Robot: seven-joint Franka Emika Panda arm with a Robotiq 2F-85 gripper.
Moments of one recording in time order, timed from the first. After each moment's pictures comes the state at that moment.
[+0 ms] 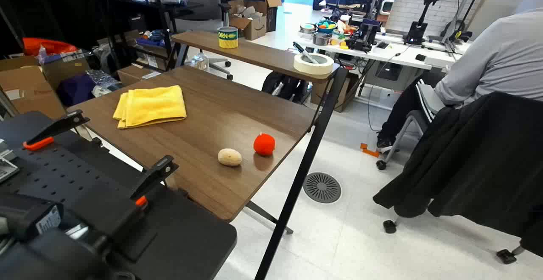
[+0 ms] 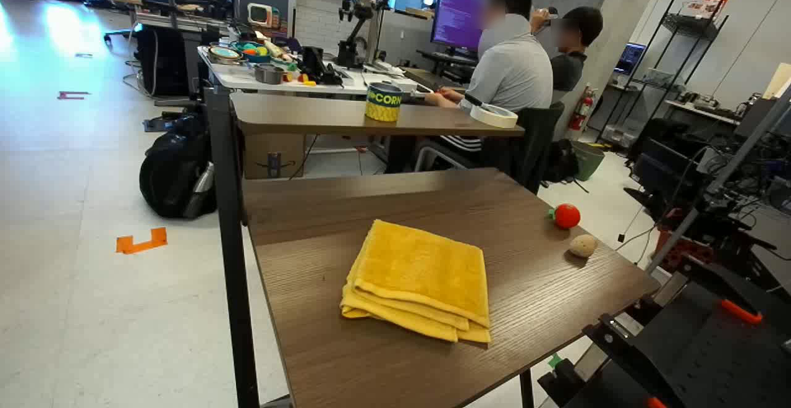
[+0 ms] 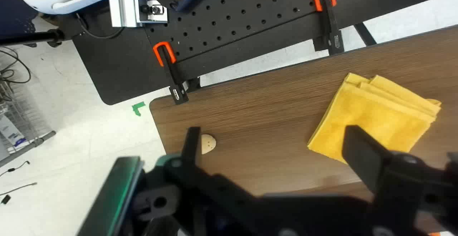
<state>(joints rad) -0.05 -0.58 0.17 -2.65 -0.02 2.02 0.38</state>
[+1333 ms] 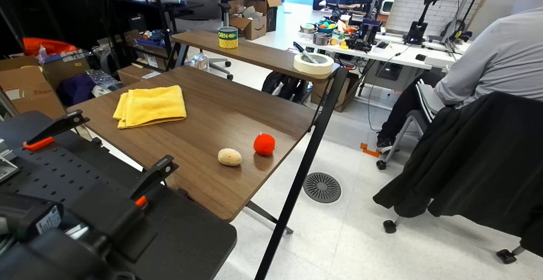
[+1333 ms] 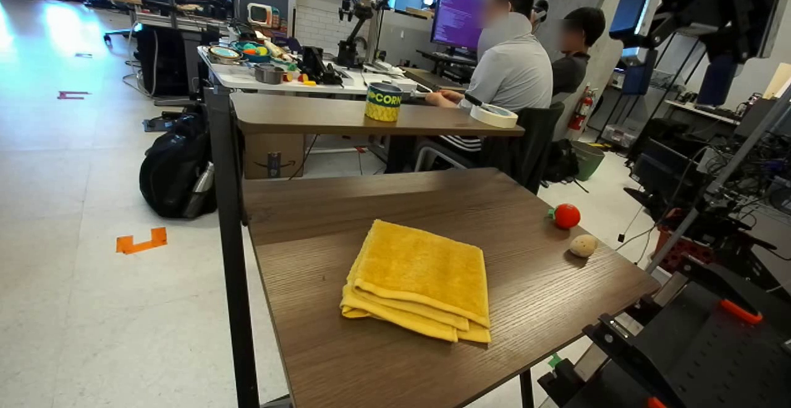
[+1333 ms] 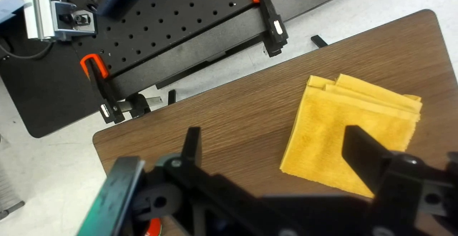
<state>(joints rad) -0.01 -0.04 0.16 -2.31 0.05 2.02 0.51</state>
